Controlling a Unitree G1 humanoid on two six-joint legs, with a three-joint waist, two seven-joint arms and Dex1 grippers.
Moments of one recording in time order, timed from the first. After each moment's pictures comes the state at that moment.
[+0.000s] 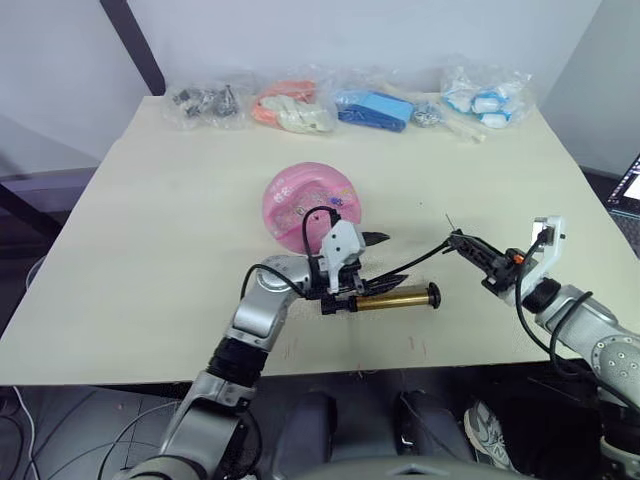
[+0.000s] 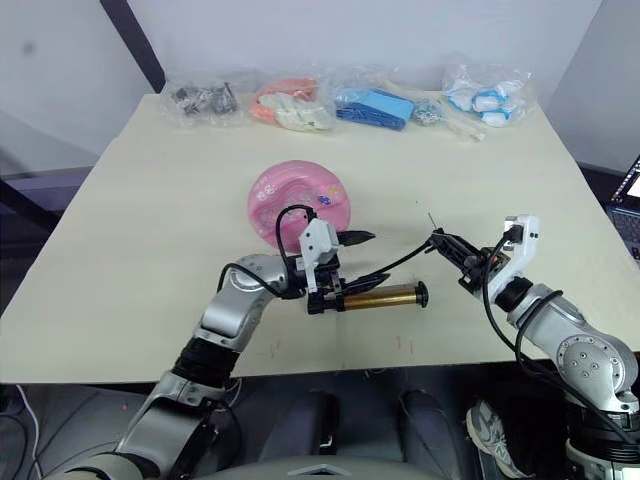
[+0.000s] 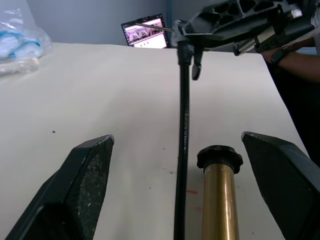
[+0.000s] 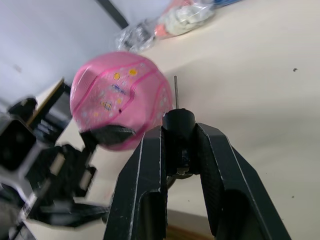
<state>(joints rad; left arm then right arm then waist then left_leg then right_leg) -0.41 0.33 -0.22 0.04 -0.22 0.16 -0.97 -0.08 -0.52 -0.24 -0.34 1.07 0.76 0.40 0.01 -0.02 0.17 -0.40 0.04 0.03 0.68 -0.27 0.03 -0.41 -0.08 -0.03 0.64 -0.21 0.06</state>
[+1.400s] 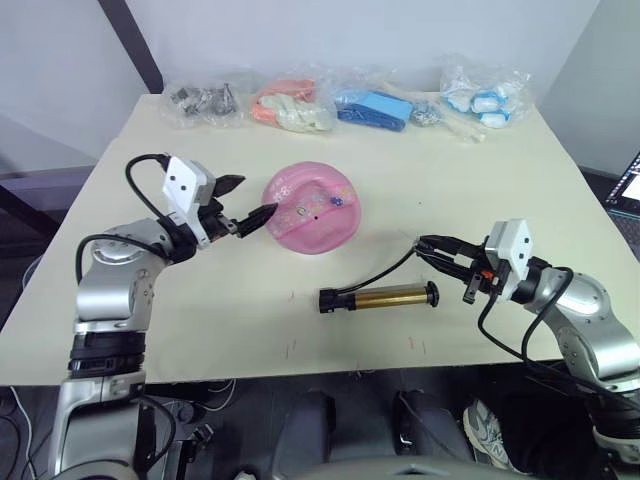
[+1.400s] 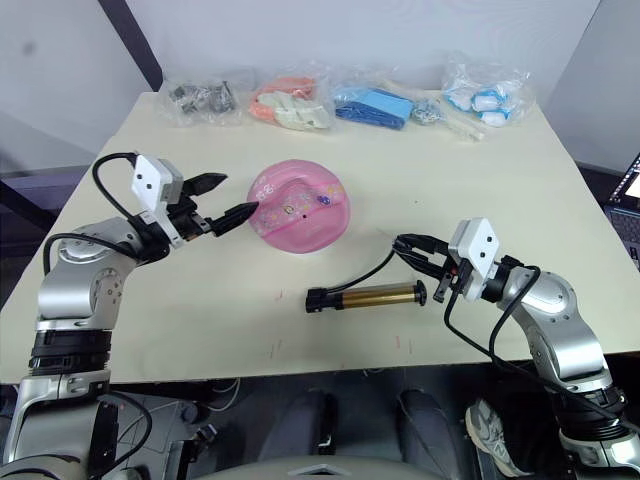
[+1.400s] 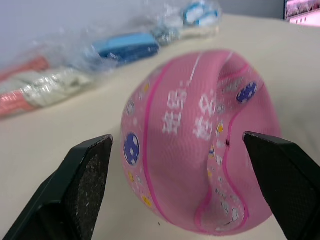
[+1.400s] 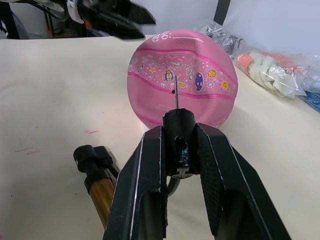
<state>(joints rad) -0.47 0.70 0.13 0.15 -0.34 0.34 -0.88 -0.16 -0.54 0.03 -0.31 0.41 0.17 0.87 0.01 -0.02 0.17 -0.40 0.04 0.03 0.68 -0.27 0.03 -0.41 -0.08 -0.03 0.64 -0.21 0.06</state>
